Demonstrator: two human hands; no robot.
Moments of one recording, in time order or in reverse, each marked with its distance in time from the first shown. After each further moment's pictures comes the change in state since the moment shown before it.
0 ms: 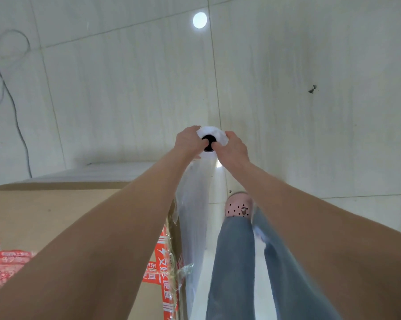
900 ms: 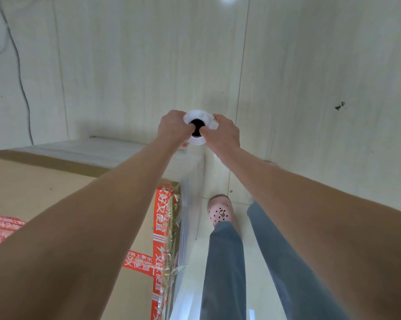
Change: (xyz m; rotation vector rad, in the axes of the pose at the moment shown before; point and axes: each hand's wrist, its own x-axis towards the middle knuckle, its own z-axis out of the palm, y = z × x) left_hand 0.026 -0.025 -0.067 -0.113 0.164 -0.158; right_hand 0.029 -0.071 0.041 -0.056 -0.094 -0.028
